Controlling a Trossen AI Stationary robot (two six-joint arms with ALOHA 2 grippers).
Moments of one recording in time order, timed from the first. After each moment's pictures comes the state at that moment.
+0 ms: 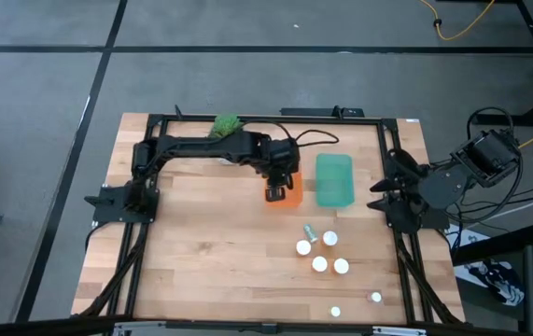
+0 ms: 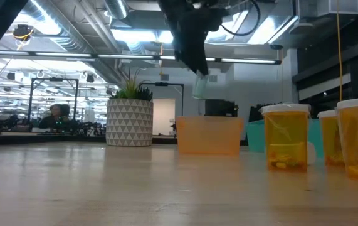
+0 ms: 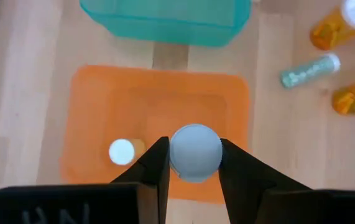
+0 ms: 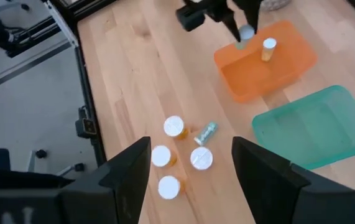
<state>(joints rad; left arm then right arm) 0.12 1.99 1.88 -0.96 -0.04 0.03 0.60 1.27 1.90 -1.57 0.37 0.94</state>
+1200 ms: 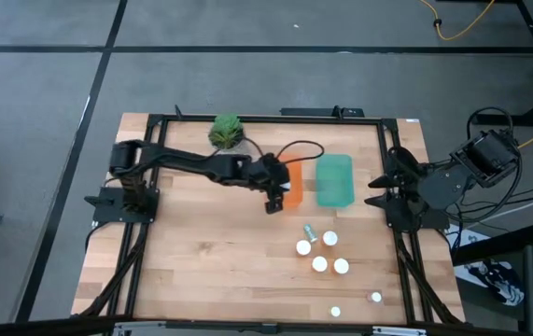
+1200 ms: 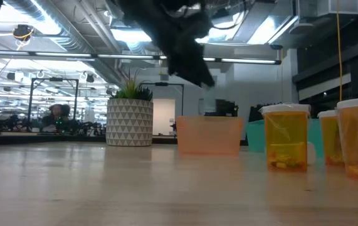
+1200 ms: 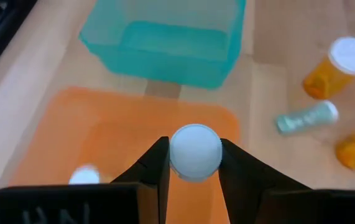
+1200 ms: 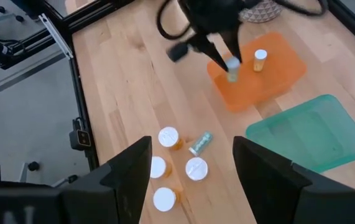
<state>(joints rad) 0.06 1.82 1.34 -0.27 -0.13 -0.07 0.60 1.27 1.90 -1.57 0.43 0.94</state>
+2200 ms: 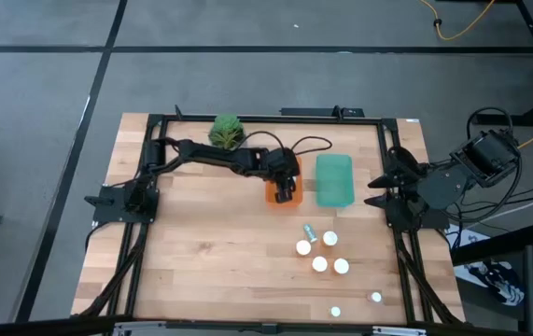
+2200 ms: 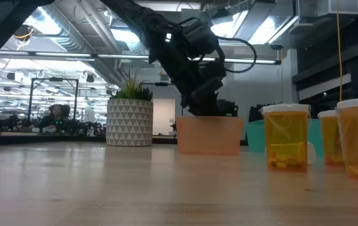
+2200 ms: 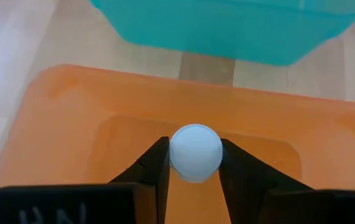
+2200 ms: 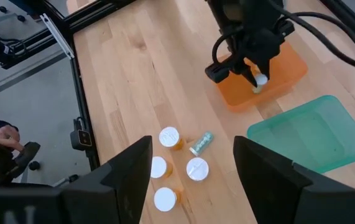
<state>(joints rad) 0.18 2.08 1.48 -0.26 -0.05 0.01 0.60 1.27 1.90 -1.56 0.43 0.94</state>
